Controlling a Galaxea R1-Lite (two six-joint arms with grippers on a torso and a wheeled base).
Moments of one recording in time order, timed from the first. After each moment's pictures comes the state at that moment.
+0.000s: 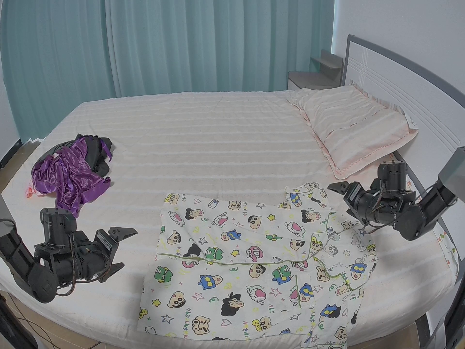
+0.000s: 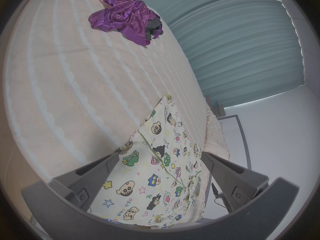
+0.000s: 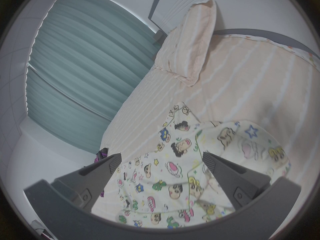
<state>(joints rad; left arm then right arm) -0.07 1.81 -0.25 -0.98 -0.29 -1.07 0.17 2.07 -0.82 -0.78 0.11 0.84</state>
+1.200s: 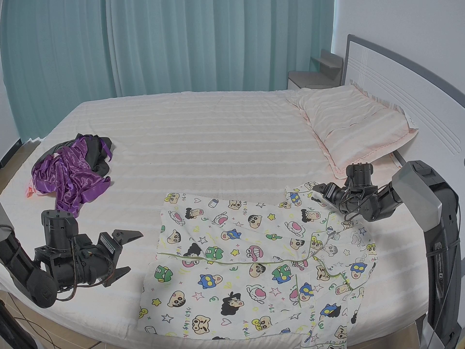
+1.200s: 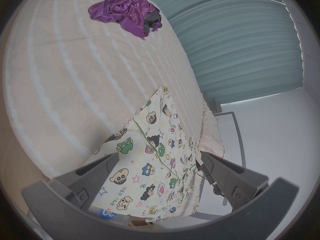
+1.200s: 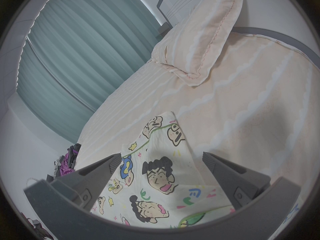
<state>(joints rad) -0.12 1.78 -0.23 -0.98 -0.31 -1.12 0.11 2.57 -1.49 -0.54 0.10 0.64</state>
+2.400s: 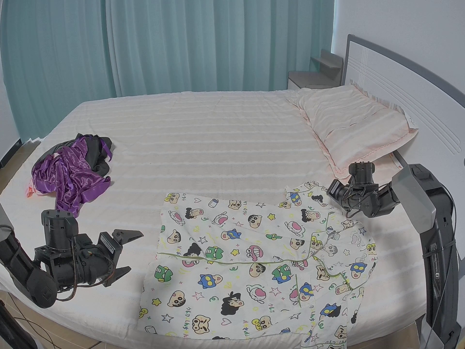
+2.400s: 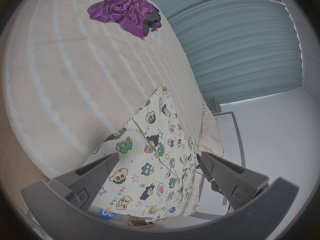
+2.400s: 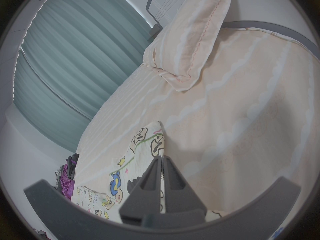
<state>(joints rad) -0.12 1.78 -0.23 -0.98 -0.31 -1.12 0.06 2.65 -1.64 -0.49 0.10 0.69</state>
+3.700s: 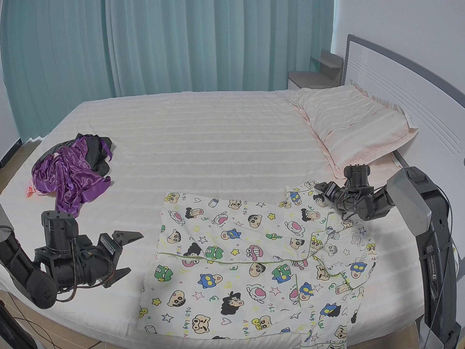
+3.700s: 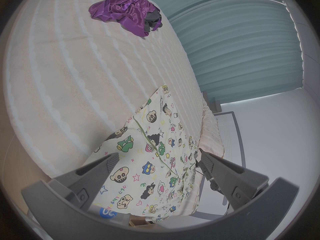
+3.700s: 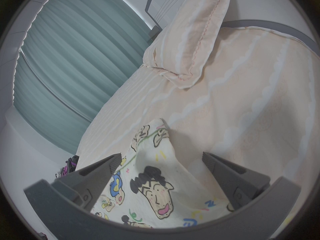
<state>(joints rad) -0.12 1.78 -0.22 -0.98 -0.31 -1.12 0.09 2.68 -1.65 -0.50 0.08 0.72</state>
